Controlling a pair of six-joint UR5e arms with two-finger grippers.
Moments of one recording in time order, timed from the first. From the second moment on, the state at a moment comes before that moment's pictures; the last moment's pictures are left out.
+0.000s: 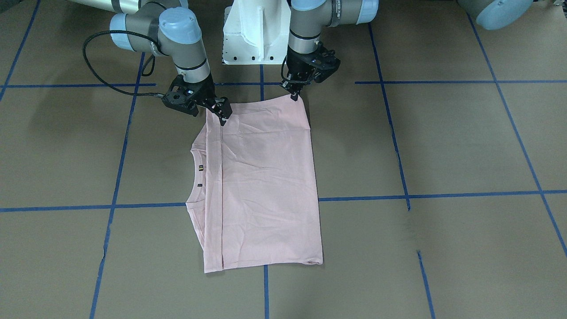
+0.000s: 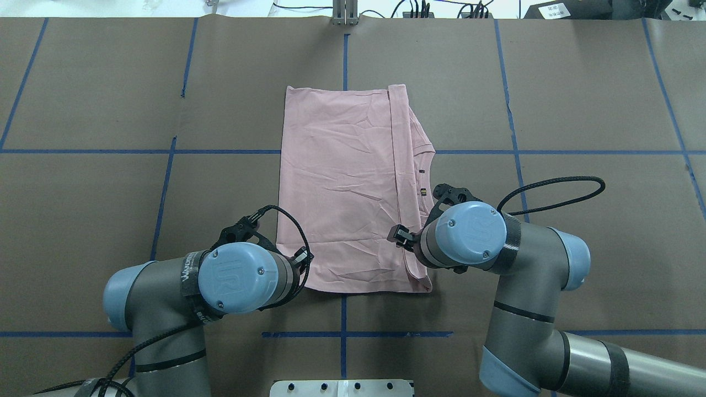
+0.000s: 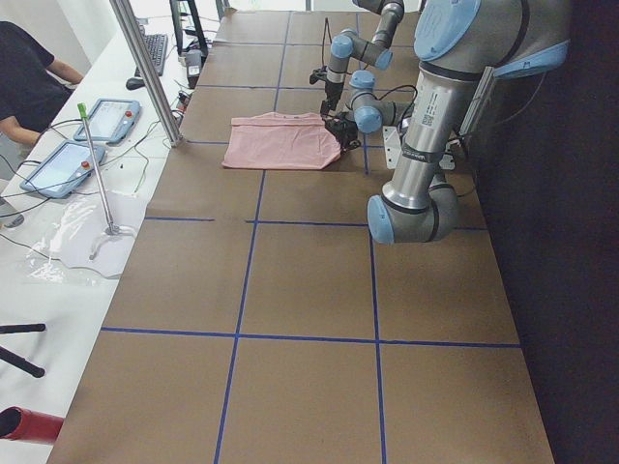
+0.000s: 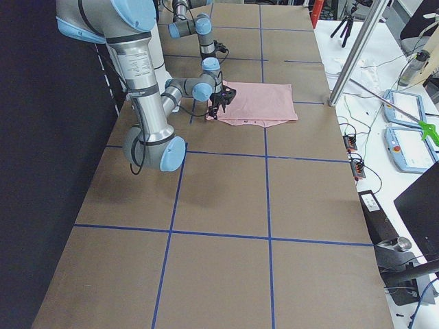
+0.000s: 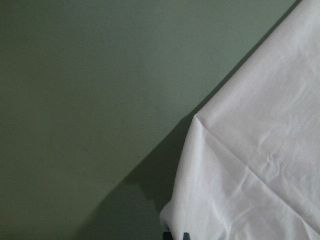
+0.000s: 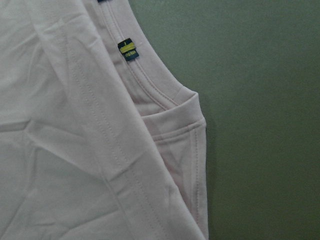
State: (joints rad) left arm -0.27 -2.10 -1.90 -1.58 -1.61 -2.17; right arm 0.38 -1.16 1.82 -1.43 1.71 1.76
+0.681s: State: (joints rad) left arm -0.28 -2.10 -1.92 -1.58 -1.61 -2.17; right arm 0.35 -1.16 1.80 -1.43 1.71 1.76
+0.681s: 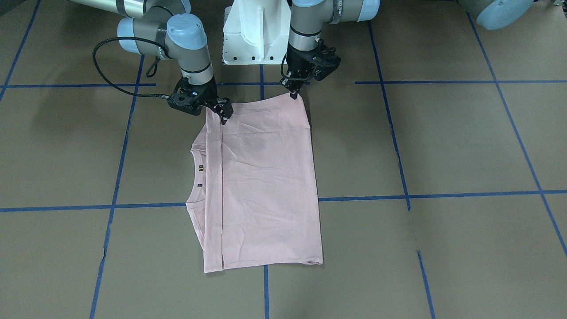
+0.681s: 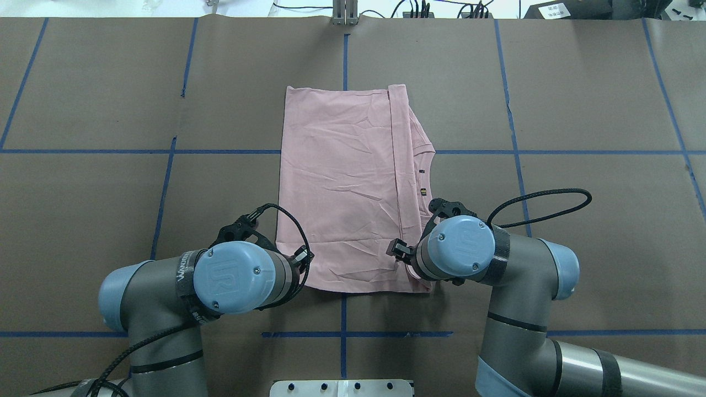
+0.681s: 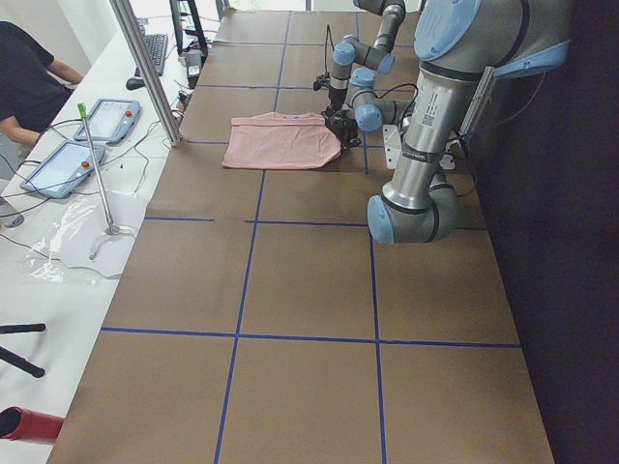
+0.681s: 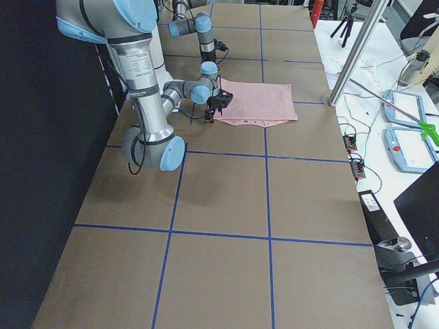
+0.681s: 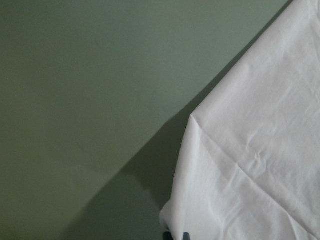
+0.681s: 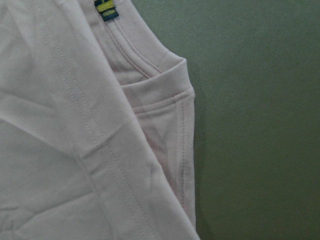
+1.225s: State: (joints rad) left arm -0.28 -2.10 -1.92 -1.58 -1.61 -2.17; right arm 0.35 -1.16 1.80 -1.43 1.72 1.76
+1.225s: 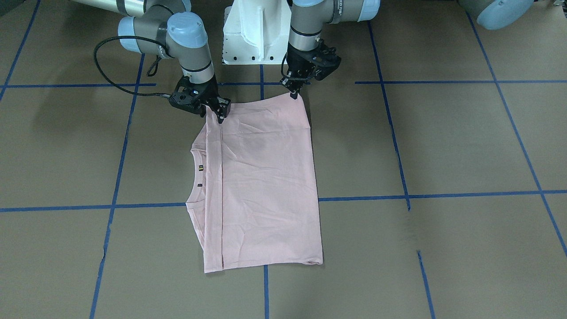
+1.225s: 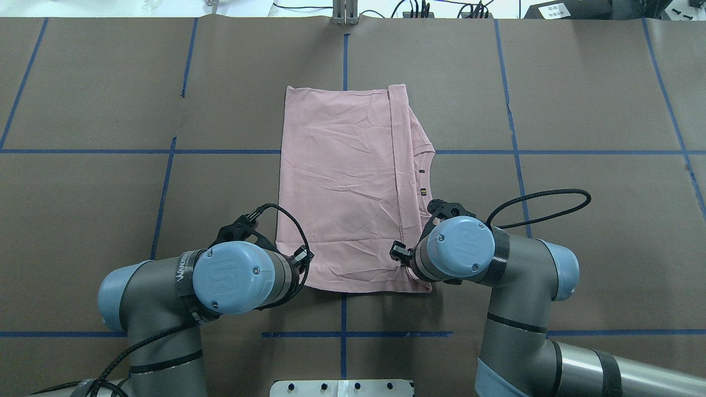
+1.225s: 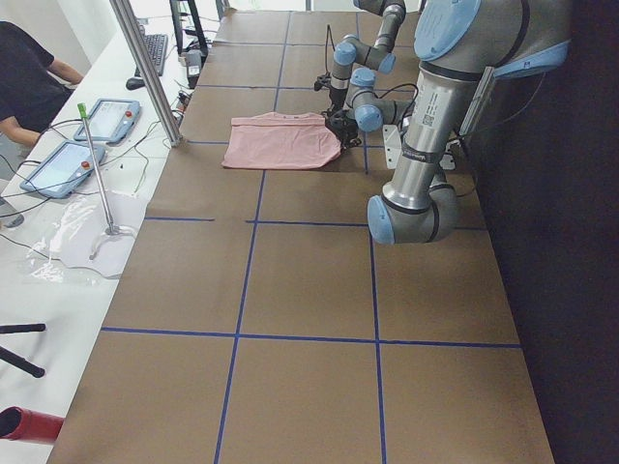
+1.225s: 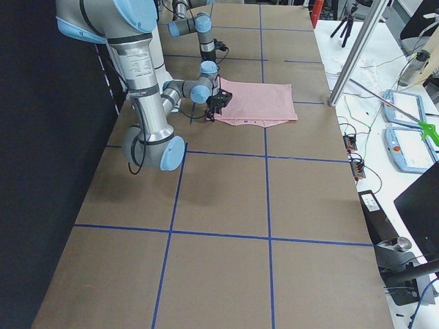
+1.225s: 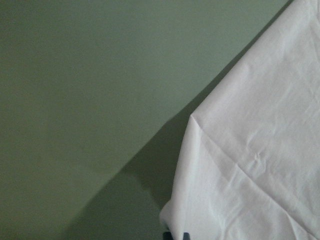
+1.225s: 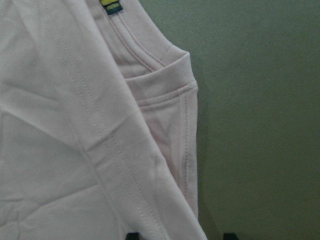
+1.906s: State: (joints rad) left arm -0.27 -2.10 -1.92 -1.58 -1.61 -2.18; right arm 0.35 -1.14 1.80 -1.43 1.71 1.76
